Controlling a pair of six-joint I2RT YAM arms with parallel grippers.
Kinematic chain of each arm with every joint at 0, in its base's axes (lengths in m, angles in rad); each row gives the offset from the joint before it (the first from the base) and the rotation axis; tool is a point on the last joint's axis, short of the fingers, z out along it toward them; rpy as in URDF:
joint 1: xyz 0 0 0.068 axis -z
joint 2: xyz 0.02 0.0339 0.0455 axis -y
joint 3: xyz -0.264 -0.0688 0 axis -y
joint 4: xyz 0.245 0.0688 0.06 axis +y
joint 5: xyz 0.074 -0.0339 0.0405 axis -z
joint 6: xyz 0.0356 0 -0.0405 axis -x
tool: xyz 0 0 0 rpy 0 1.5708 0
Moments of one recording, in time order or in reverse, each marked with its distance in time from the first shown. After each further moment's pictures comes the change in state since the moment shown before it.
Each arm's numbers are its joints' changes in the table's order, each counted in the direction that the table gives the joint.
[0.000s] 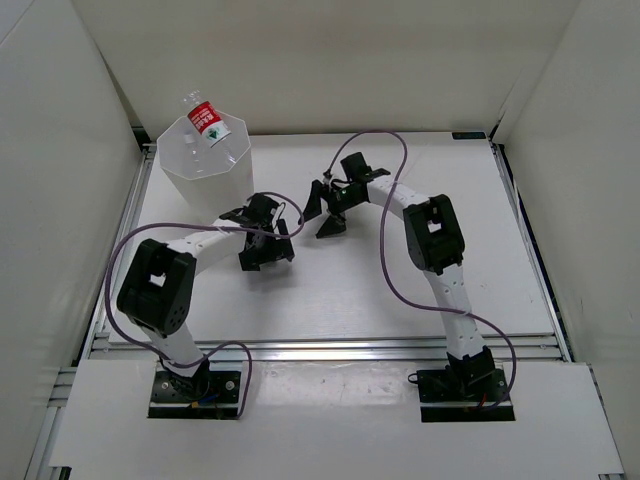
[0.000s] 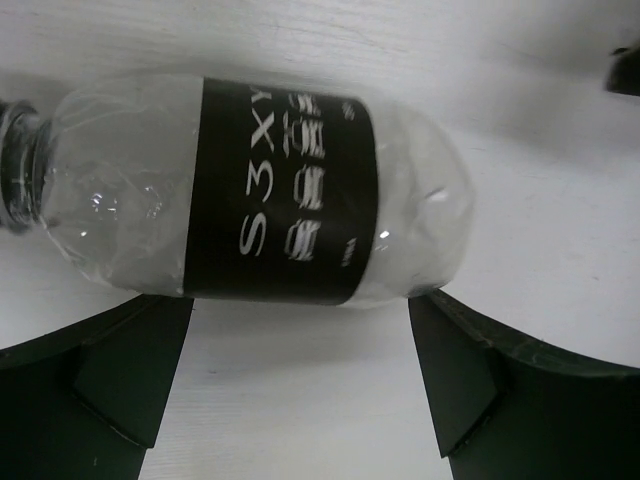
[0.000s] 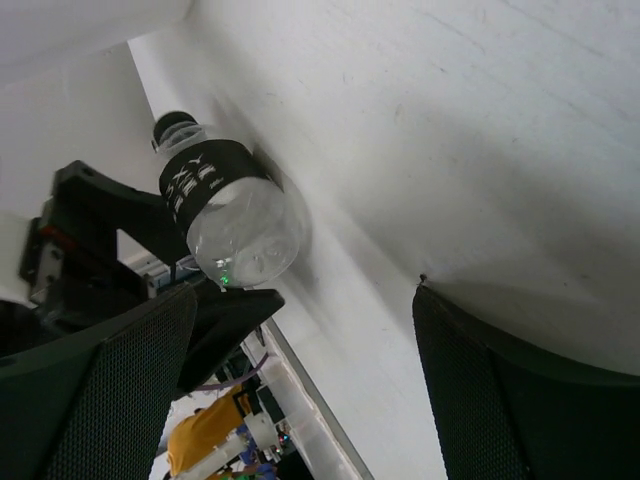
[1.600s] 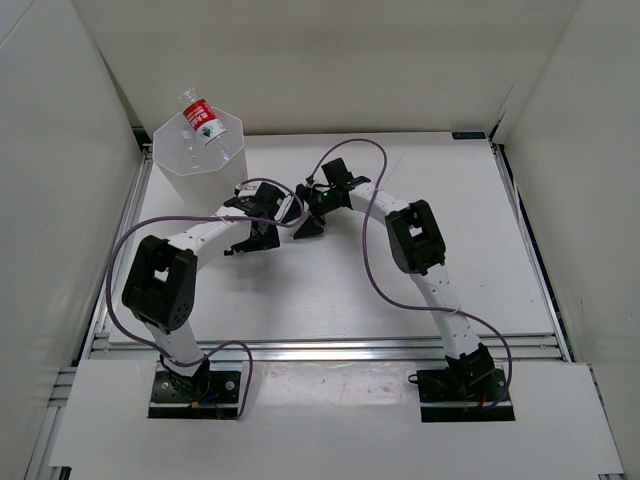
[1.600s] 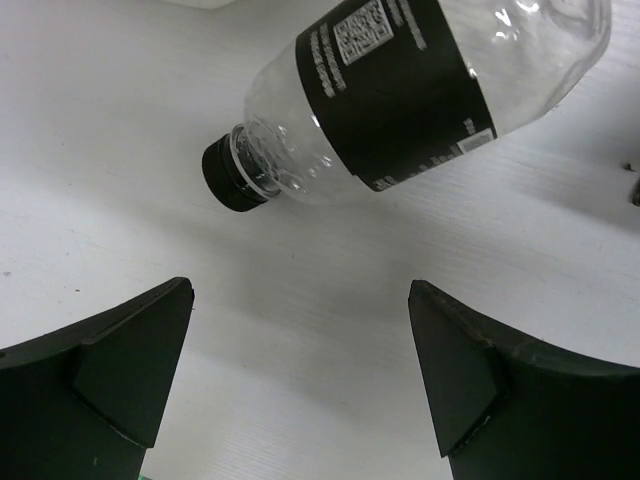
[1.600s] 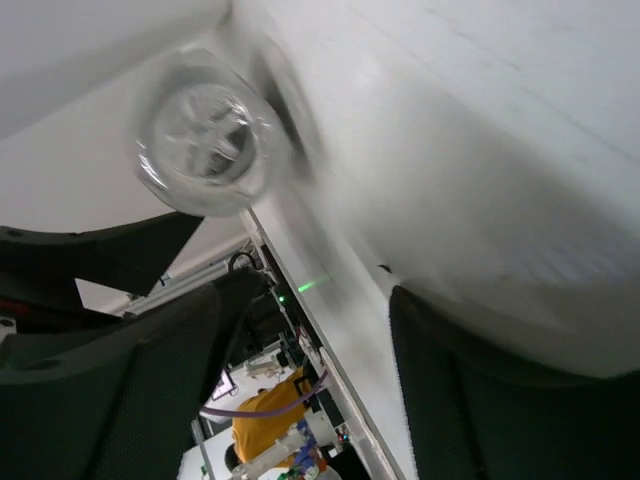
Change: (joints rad) left arm 0.023 -0.048 0.164 0.233 -0.434 -0.039; right arm -0.066 -0.151 0.164 -0.134 -0.076 -0.257
